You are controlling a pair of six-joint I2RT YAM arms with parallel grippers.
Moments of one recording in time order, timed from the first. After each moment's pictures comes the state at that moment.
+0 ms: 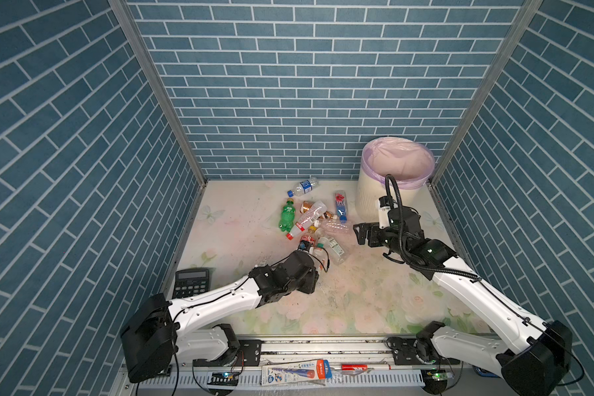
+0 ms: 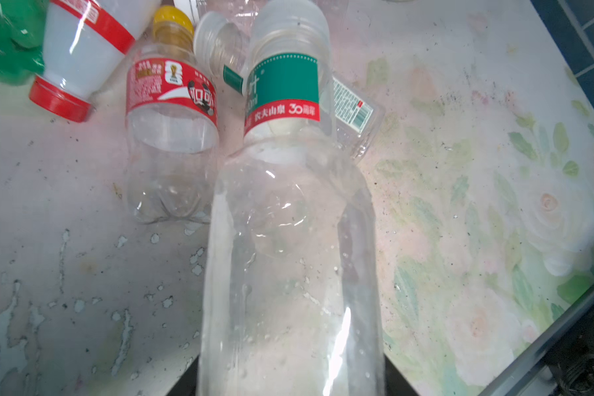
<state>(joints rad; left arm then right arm) -0.96 1.21 0.74 -0.36 -0.15 -0.55 0.61 1.12 0.97 -0.43 0.07 0.37</state>
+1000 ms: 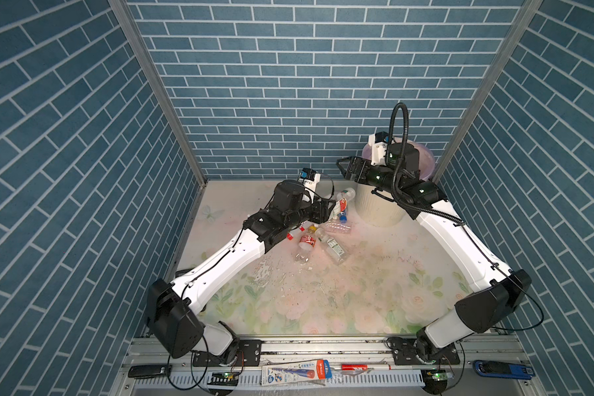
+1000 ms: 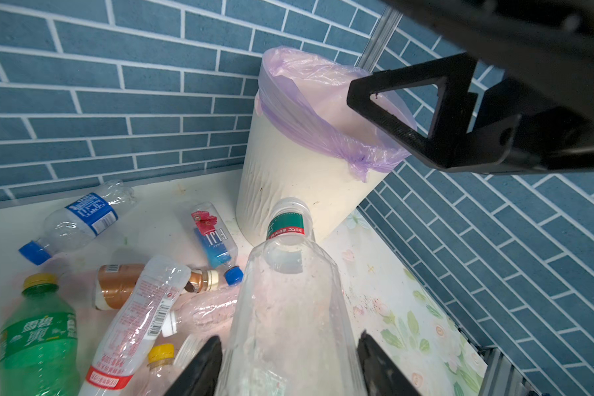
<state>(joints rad) -0.66 1.49 1.36 -0.24 0.15 -0.36 0.48 1.58 1.71 -0.43 -0.23 0.56</state>
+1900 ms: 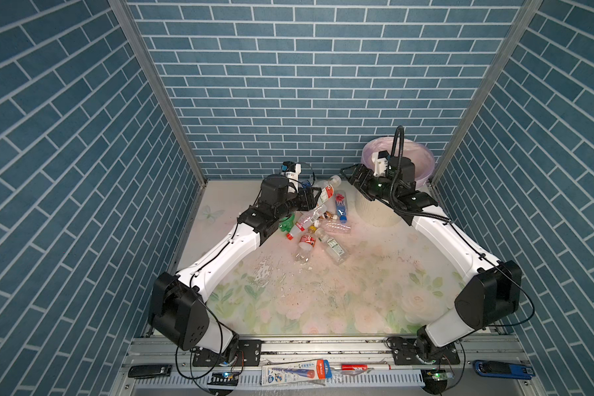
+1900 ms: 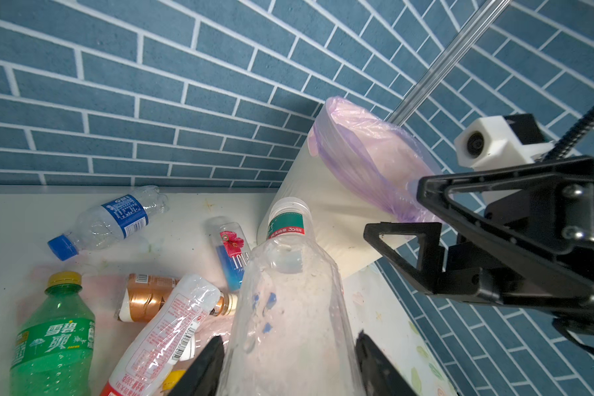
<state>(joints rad) -0.52 1.47 1.27 -0.07 0.19 -0.50 0.42 1.59 1.45 -0.15 -0.40 0.92</state>
